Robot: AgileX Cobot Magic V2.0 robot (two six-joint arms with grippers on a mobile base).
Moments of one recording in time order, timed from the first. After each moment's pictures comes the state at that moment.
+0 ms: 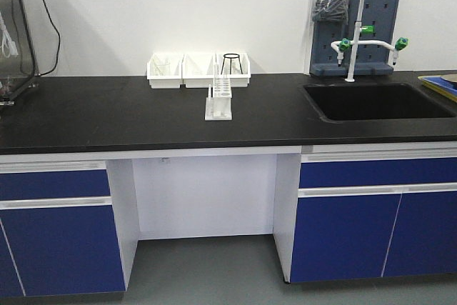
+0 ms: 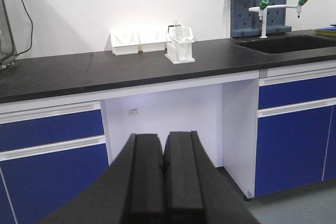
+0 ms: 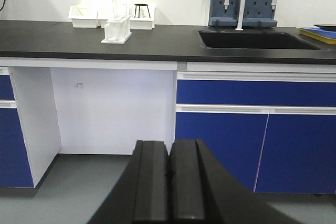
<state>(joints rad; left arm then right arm) -0.11 -0.02 0.03 0.00 0.05 0.03 0.08 -0.01 0.03 -0.13 0.14 0.07</state>
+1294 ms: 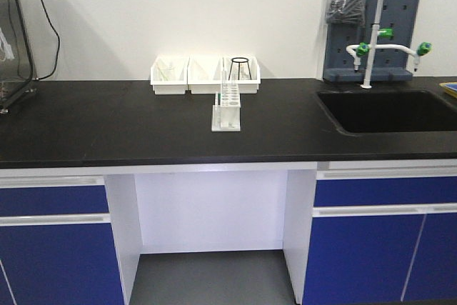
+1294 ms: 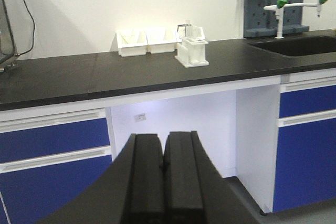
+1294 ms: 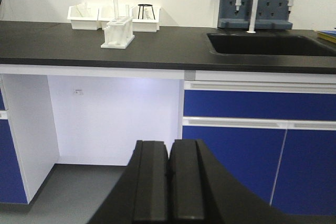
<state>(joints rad) -0.11 -0.02 0.03 0.00 0.05 0.03 0.08 -0.01 0.03 -0.13 0.14 0.07</state>
